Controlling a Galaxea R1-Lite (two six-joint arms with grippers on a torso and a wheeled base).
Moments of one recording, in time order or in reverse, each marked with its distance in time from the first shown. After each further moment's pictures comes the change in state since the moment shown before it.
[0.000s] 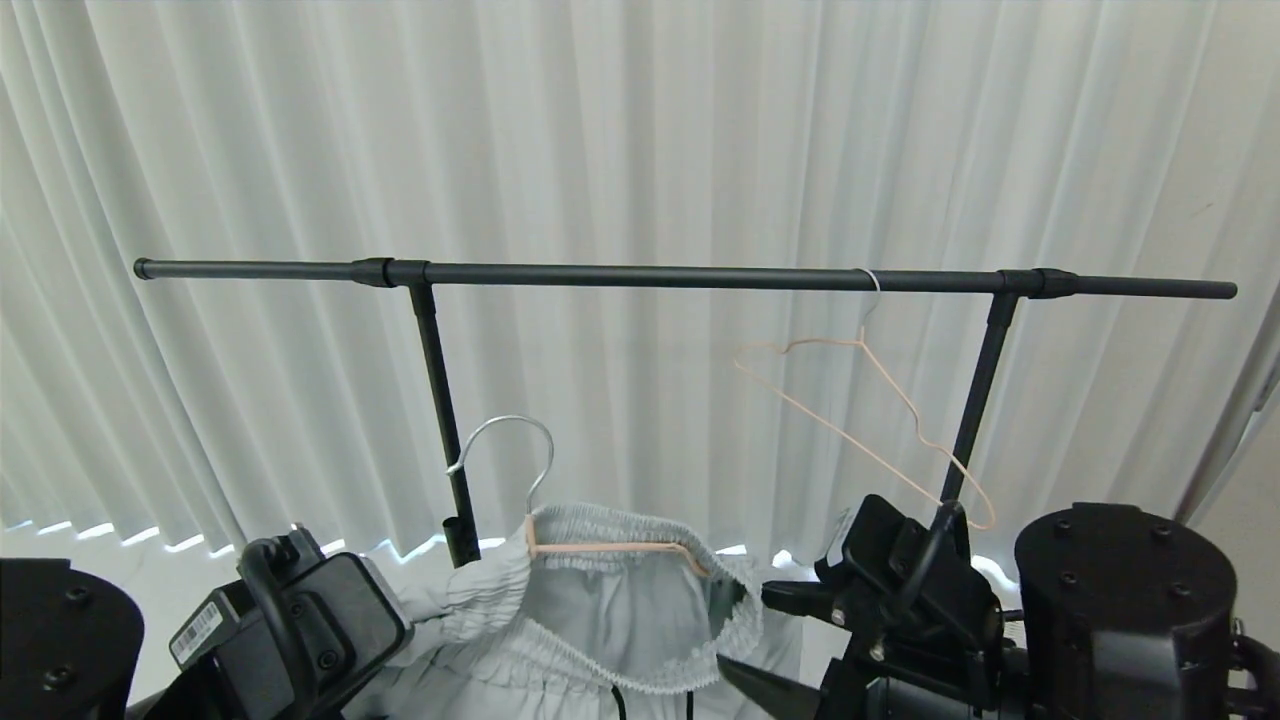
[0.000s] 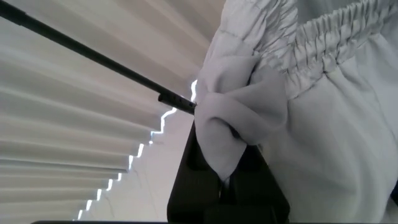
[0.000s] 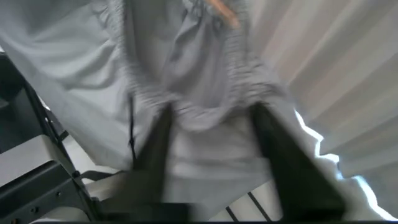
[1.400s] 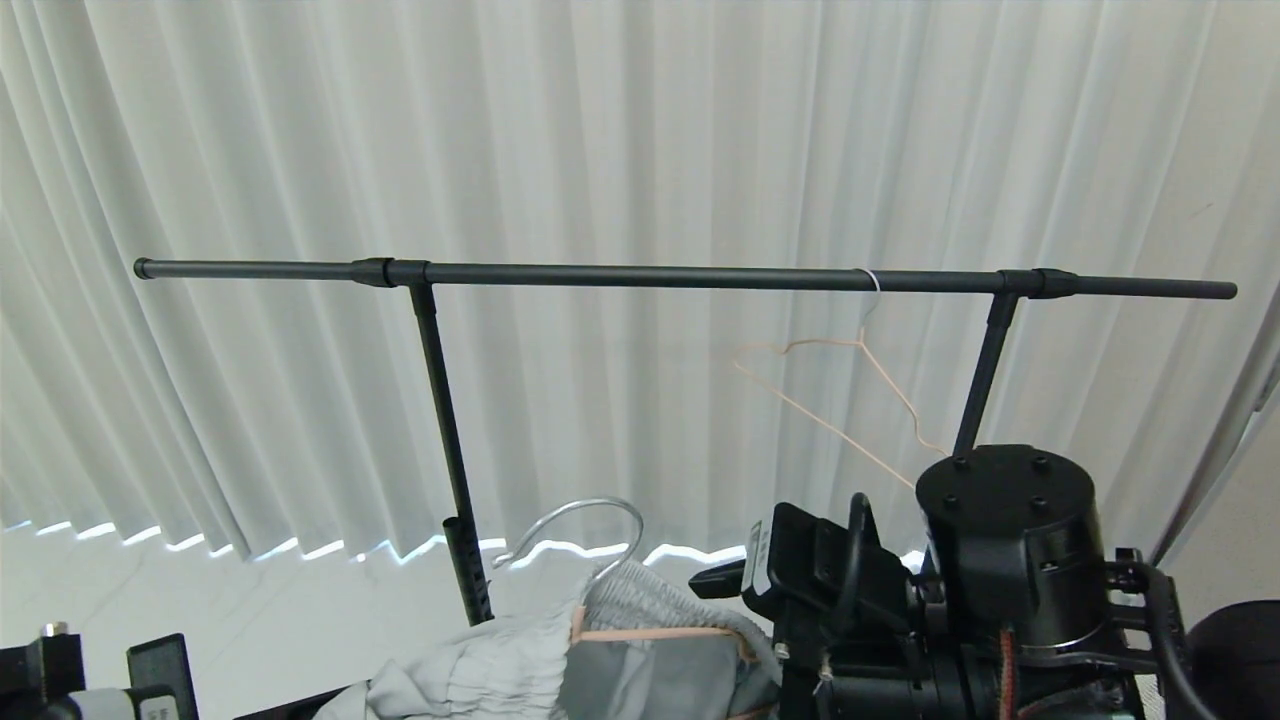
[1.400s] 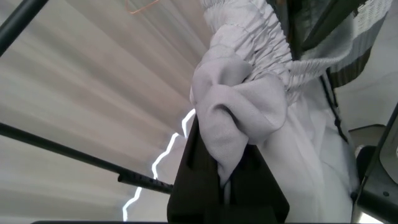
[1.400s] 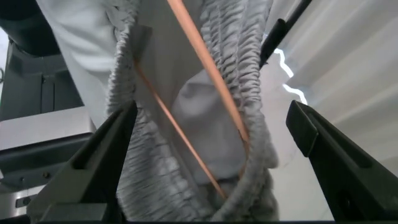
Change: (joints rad) left arm -0.105 -0.203 0.061 -0.103 -0.307 0.065; right arm -0.053 0.090 -0.164 0.133 0.361 -0.179
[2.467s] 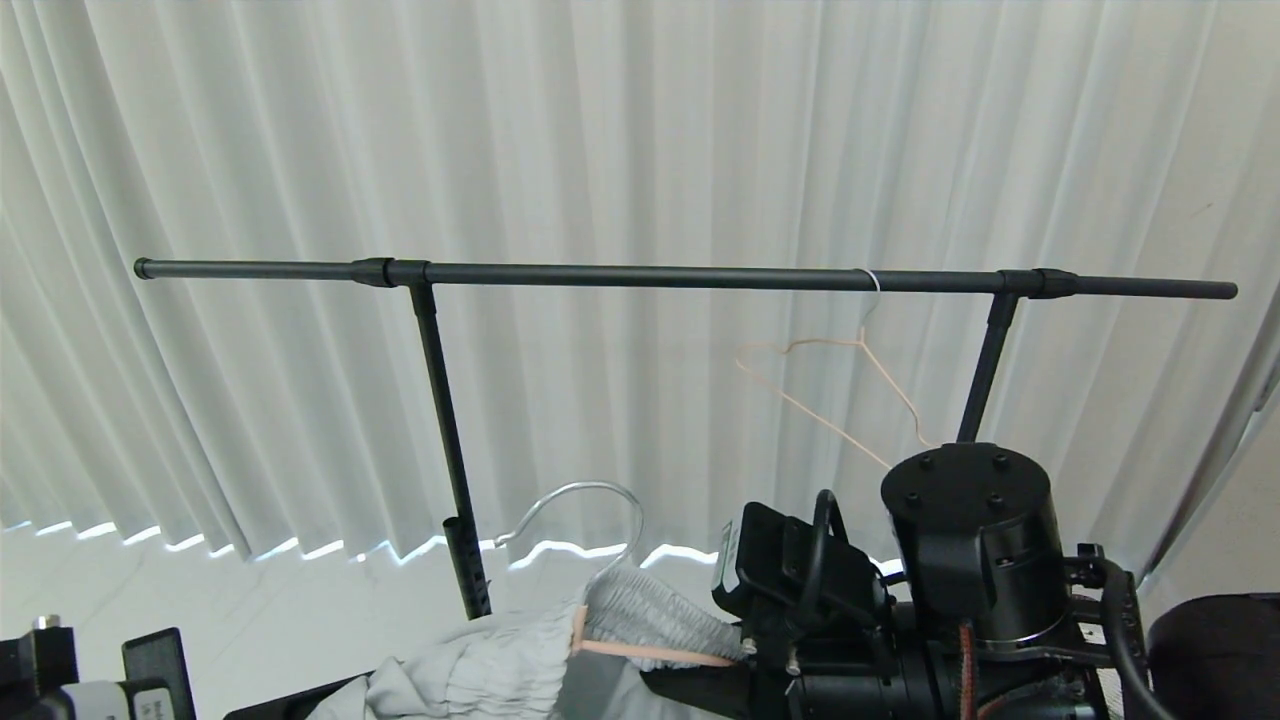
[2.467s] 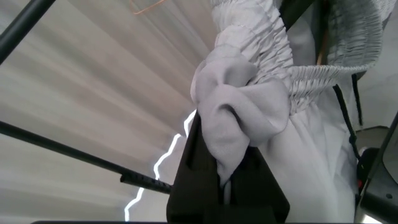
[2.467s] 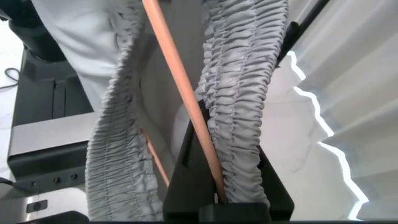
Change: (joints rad) left arm 0.001 0.000 -0.004 -0.002 0.004 0.004; right arm 0.012 0.033 -0.036 0.000 0.025 0.023
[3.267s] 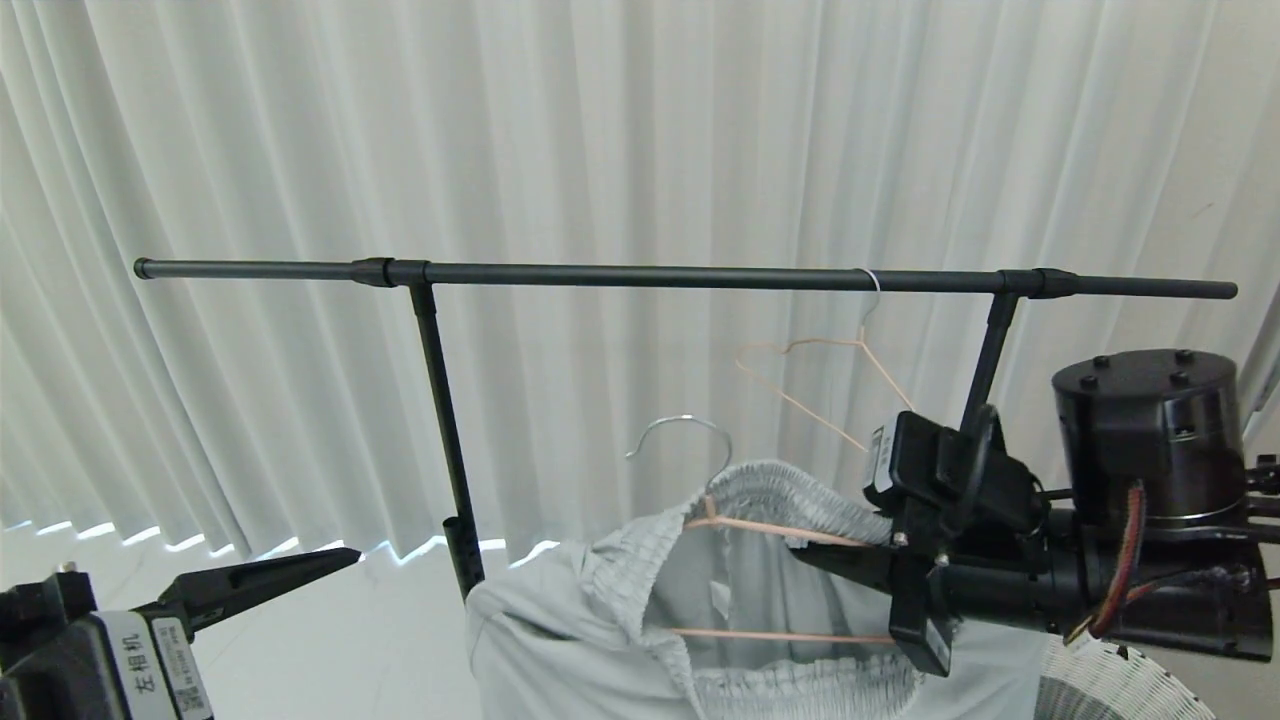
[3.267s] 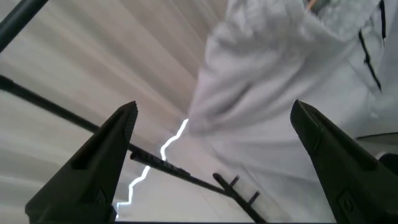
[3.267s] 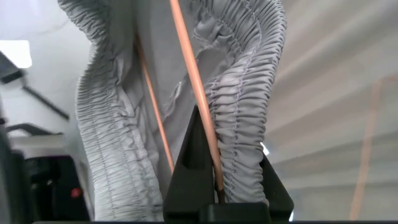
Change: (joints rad) left arm 0.136 -0.001 0.020 0.001 0.002 -0.014; right arm -0.233 -0.204 0.002 0.205 -0.103 -0.264
